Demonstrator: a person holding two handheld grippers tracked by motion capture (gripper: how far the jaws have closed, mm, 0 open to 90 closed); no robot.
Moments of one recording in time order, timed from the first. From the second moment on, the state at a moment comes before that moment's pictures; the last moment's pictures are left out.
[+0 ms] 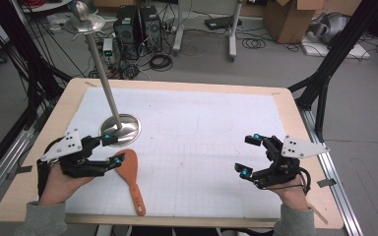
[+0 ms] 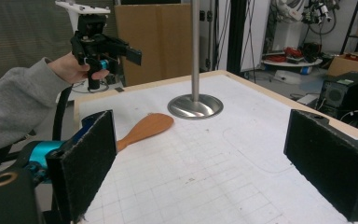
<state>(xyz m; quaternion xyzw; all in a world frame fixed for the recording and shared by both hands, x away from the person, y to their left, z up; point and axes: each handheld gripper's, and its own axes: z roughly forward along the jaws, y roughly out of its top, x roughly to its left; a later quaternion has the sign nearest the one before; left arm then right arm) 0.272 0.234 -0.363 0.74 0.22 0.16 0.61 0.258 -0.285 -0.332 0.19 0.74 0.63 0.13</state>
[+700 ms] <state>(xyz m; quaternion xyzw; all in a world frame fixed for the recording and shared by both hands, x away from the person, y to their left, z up) 0.281 0.224 -0.390 0.79 0.24 0.15 0.55 0.260 -0.282 -0.335 0.18 0.75 0.62 0.12</state>
